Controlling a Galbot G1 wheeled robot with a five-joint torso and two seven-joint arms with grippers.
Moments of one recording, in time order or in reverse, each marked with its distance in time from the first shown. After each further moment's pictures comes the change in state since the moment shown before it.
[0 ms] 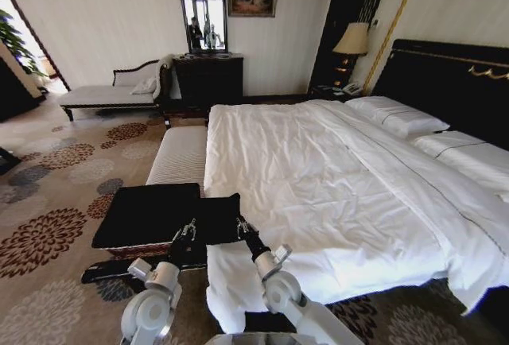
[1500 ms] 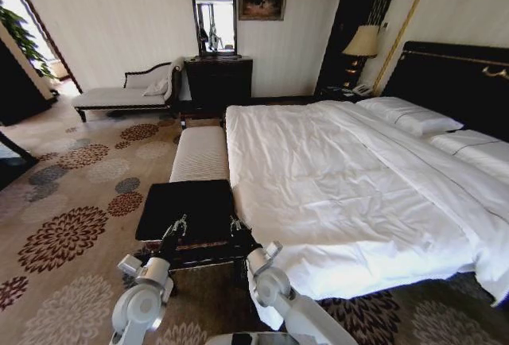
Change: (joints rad) left arm -0.020 0.022 -0.059 0.010 -0.046 0.001 -0.002; right arm 0.055 0.048 -0.037 -0.080 -0.013 0.021 -0.009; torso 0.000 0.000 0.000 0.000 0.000
